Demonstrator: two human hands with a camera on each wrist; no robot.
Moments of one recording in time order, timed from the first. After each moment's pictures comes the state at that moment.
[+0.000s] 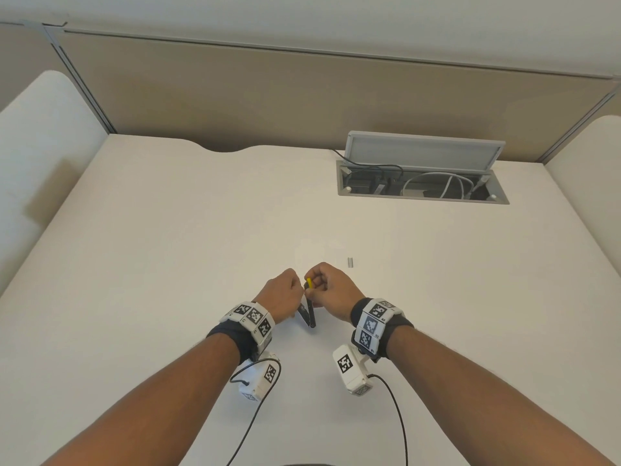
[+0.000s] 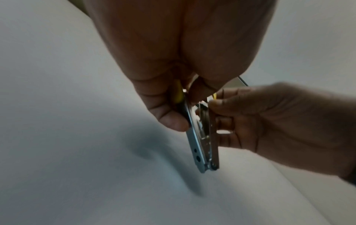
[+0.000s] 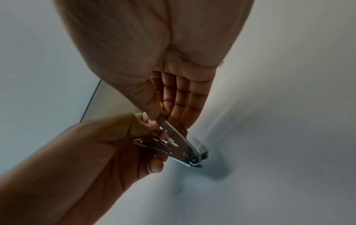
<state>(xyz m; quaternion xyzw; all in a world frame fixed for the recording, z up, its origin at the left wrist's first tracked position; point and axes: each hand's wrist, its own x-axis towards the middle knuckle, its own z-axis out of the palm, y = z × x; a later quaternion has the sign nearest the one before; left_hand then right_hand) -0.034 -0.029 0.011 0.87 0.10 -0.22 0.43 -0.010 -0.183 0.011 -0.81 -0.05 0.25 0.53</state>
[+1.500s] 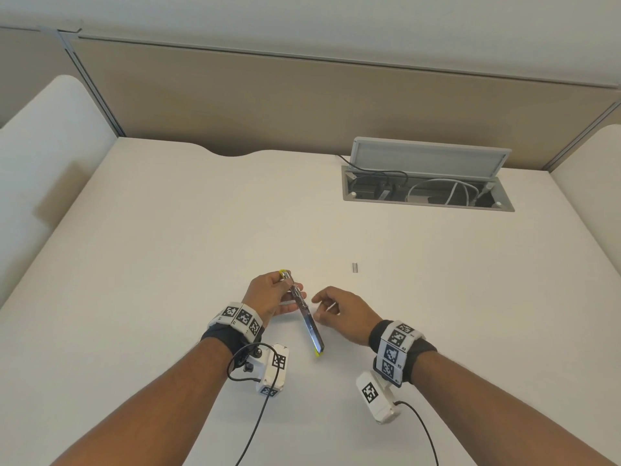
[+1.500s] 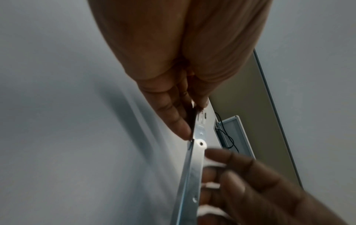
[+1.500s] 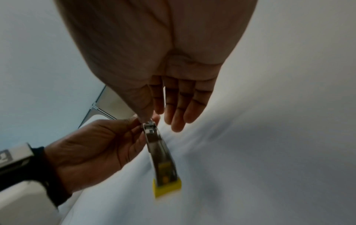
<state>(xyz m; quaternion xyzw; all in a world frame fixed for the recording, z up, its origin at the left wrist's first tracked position) -0.038 -0.010 0.011 0.58 0.26 -0.16 0.75 -0.036 -0.205 0.019 -0.85 -0.11 0.29 0.42</state>
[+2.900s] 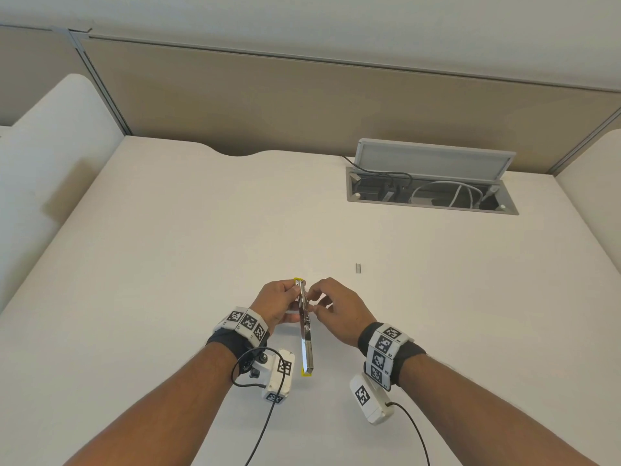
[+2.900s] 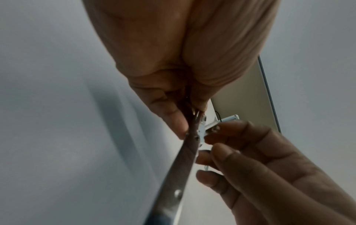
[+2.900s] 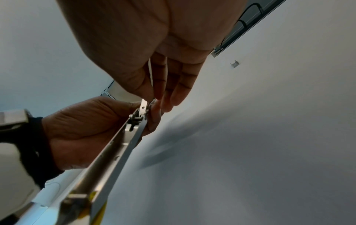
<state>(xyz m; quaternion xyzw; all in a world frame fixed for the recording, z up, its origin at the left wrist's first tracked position) -0.050 -0.014 0.013 0.64 0.22 -0.22 0.70 -0.040 -0.187 0.015 -0.88 -0.19 0.16 0.41</state>
